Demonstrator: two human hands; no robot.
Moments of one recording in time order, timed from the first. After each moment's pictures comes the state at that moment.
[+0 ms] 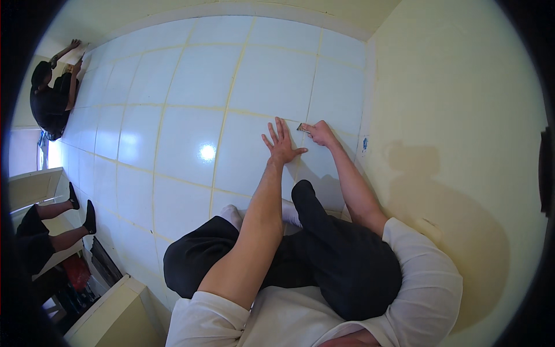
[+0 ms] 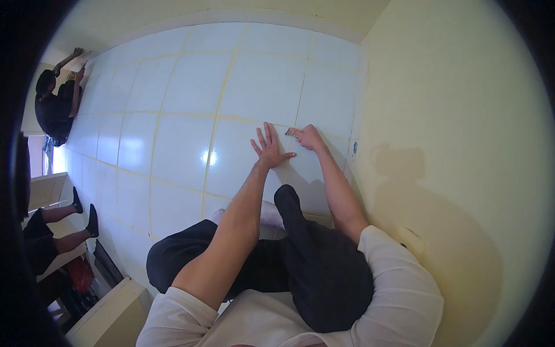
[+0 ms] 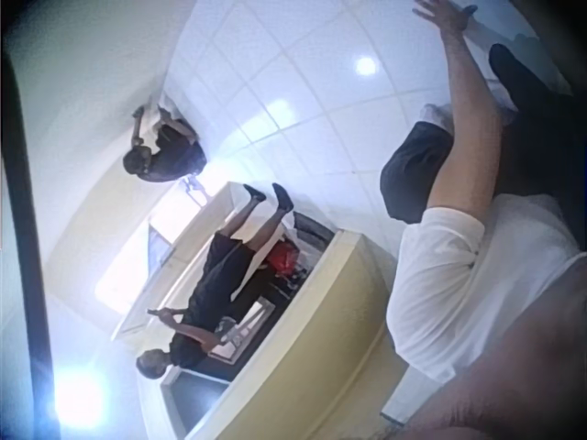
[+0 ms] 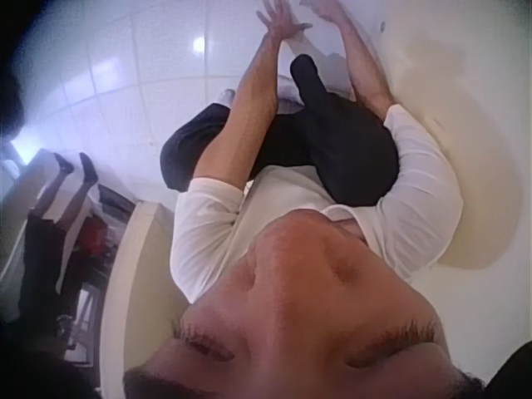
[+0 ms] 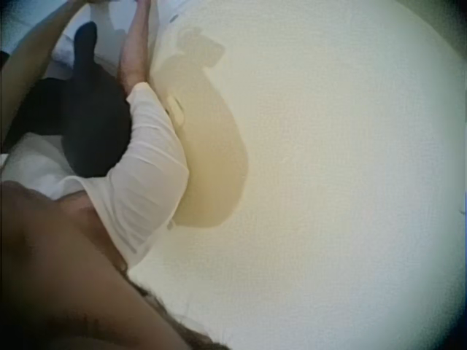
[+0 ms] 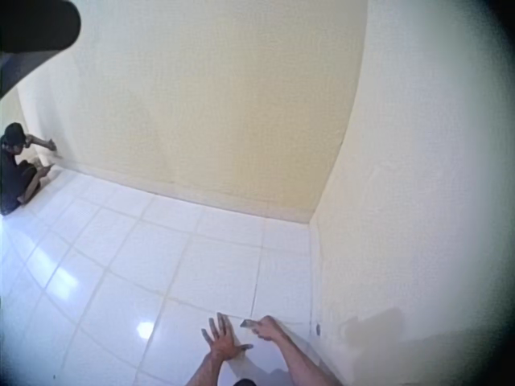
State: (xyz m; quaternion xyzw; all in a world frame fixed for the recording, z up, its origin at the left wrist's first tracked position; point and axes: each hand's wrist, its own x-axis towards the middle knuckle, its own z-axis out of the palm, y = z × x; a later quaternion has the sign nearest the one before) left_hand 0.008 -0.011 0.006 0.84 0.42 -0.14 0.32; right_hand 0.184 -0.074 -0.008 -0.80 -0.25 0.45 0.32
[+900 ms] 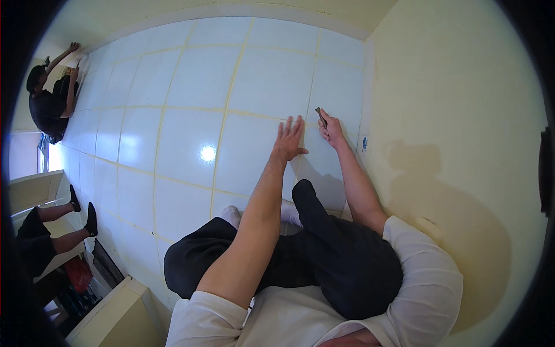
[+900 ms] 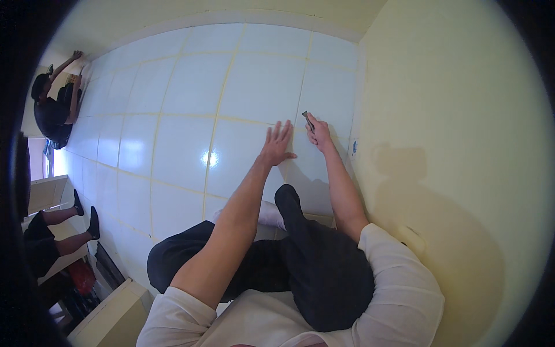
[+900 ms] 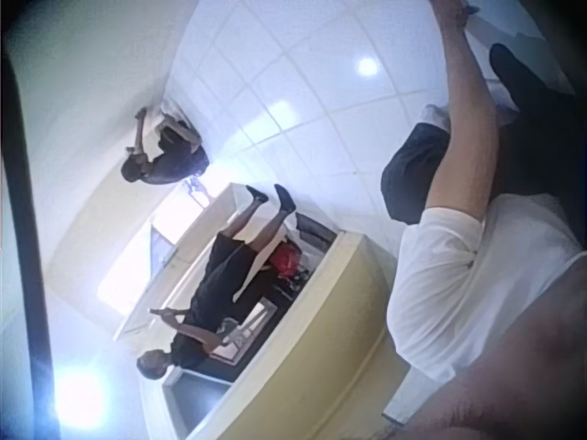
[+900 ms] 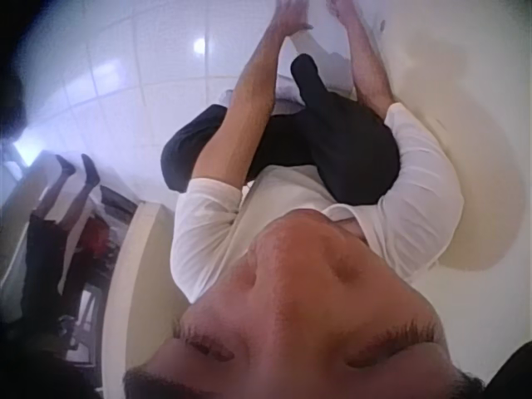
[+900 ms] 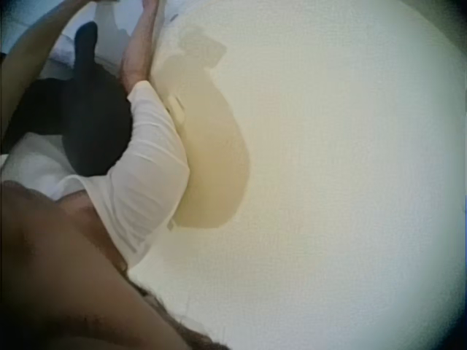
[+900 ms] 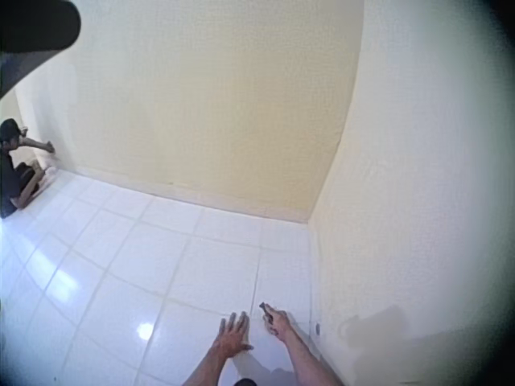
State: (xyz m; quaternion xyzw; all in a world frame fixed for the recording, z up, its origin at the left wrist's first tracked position) left_hand 0.011 0.000 0.014 0.93 0.24 -0.13 0.26; right_hand 0.191 -0.089 0.014 -0.61 -0.07 0.53 0.58
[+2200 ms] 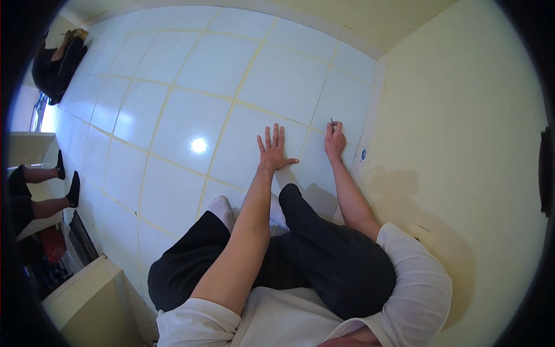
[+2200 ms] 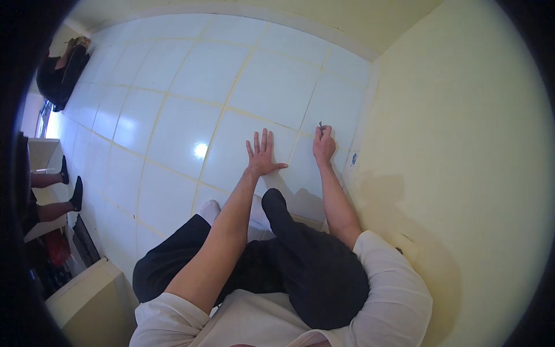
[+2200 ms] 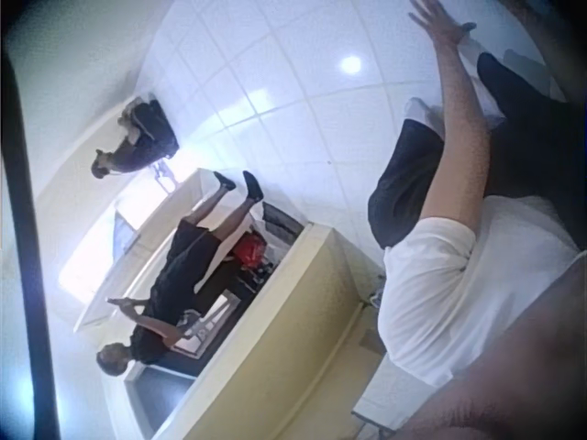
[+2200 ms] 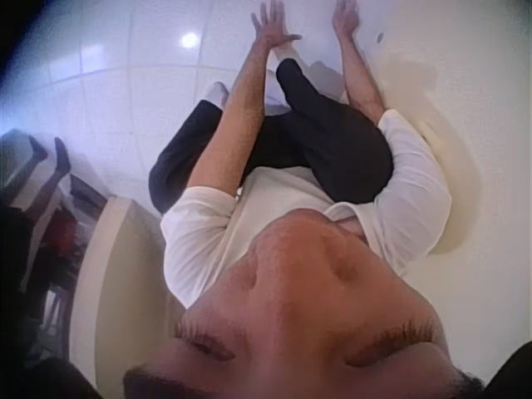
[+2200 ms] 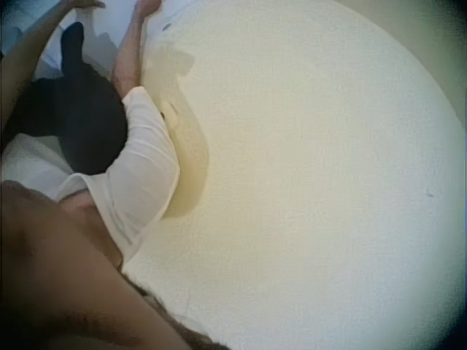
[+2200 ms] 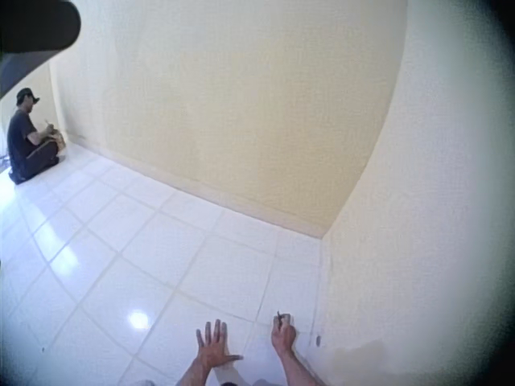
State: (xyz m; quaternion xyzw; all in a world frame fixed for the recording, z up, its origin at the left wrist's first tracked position) left_hand -0.057 -0.016 0.000 0.87 0.40 -0.11 0.27; right_hand 0.164 -0.102 -0.017 -0.89 -0.31 0.04 0.34
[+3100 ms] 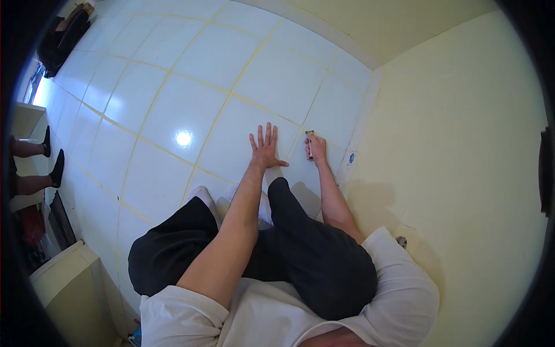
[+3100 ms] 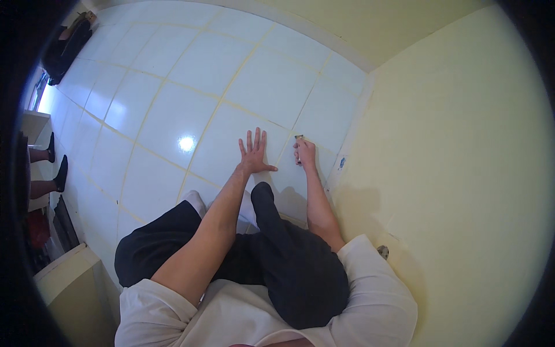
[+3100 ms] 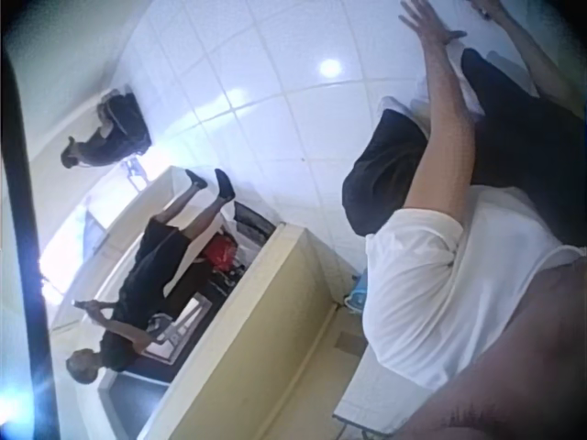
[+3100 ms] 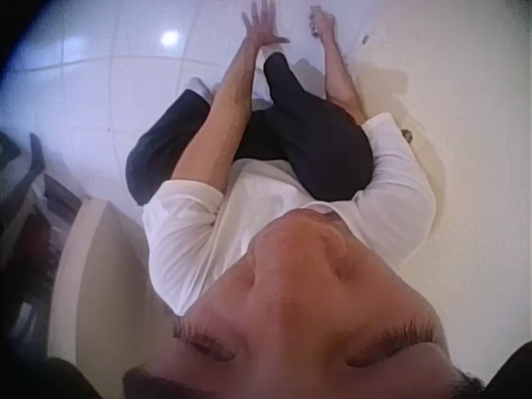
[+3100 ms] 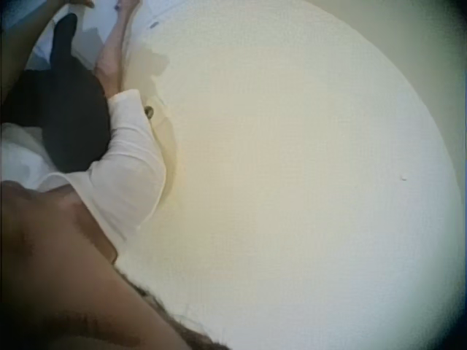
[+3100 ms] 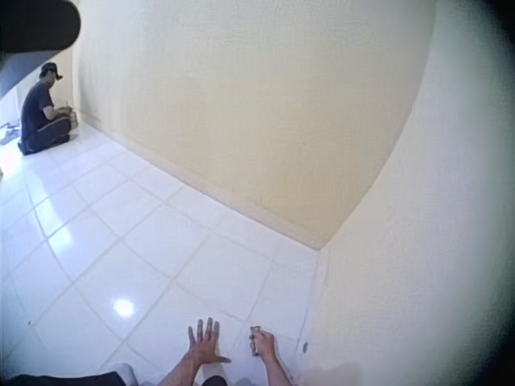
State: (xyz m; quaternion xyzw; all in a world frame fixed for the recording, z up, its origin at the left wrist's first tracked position) left_hand -0.043 -0.027 -0.005 0.87 0.39 -0.10 0.29; right_hand 0.160 -0.110 -0.005 -0.74 -0.16 0.46 0.47
